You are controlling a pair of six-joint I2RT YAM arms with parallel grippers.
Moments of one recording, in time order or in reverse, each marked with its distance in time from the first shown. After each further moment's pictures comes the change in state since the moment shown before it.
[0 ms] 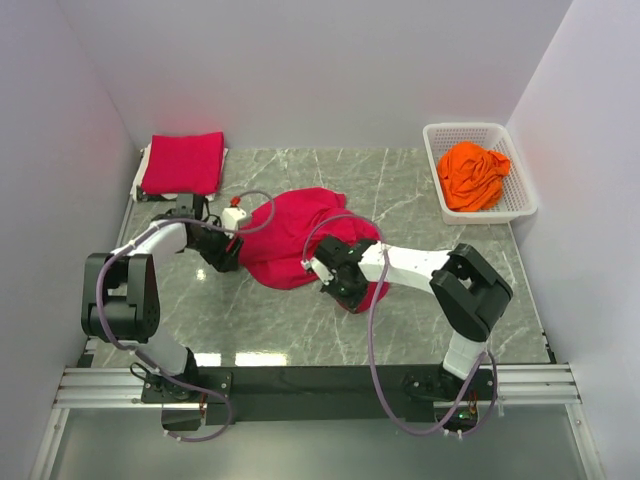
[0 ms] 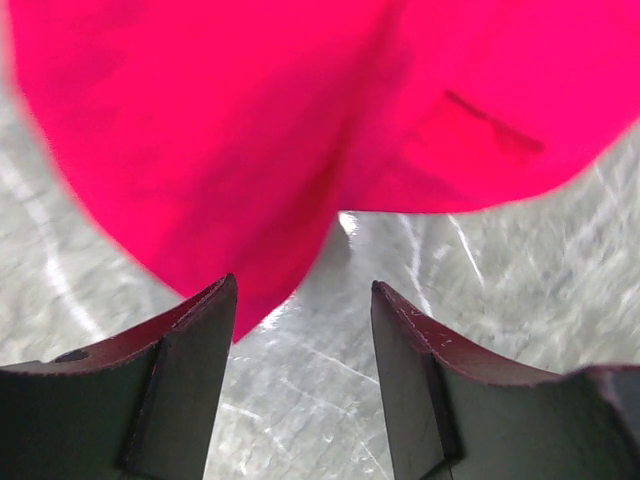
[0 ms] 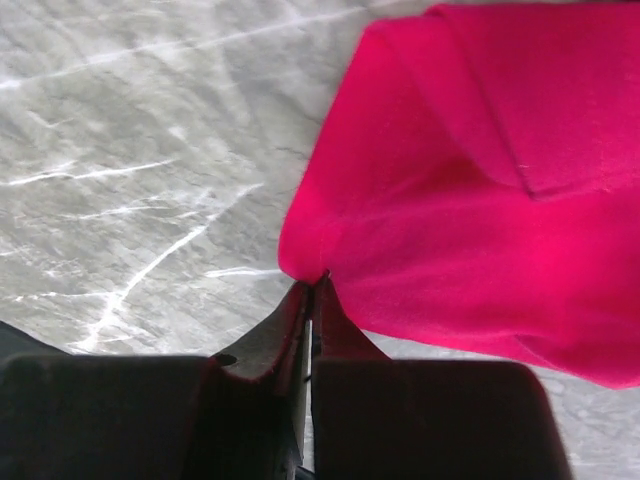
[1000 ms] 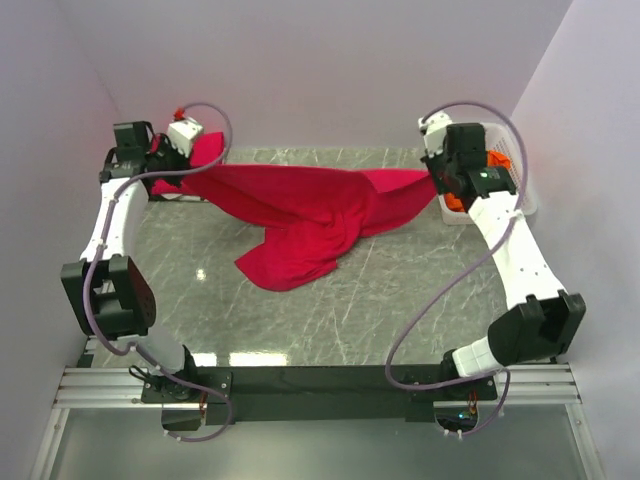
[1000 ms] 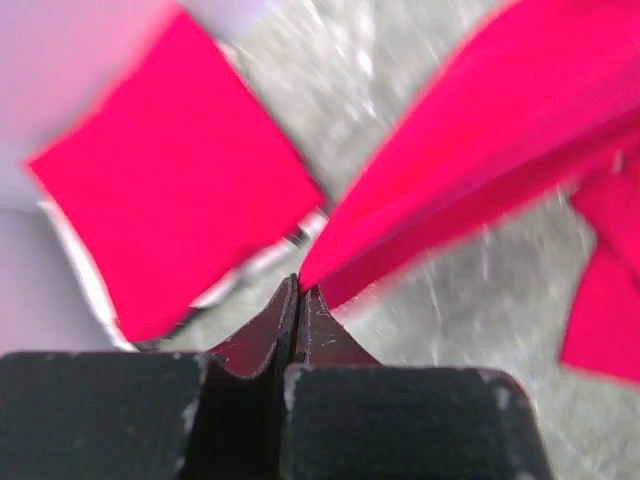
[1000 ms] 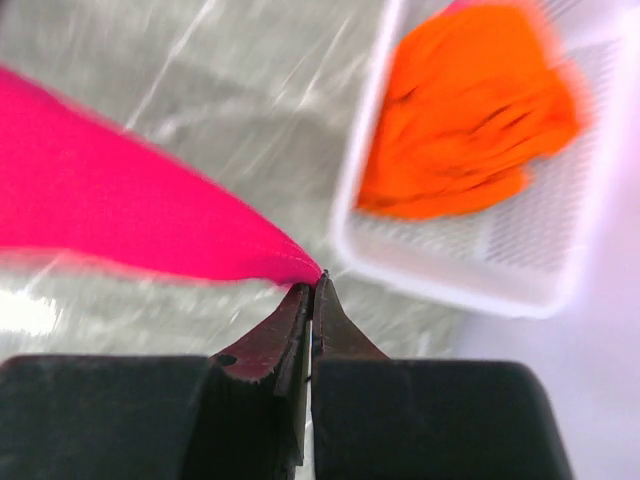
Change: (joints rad) left arm 0.153 0.027 0.503 0.040 -0.030 0.014; right arm -0.696 -0.288 0.423 -0.004 0.164 -0.270
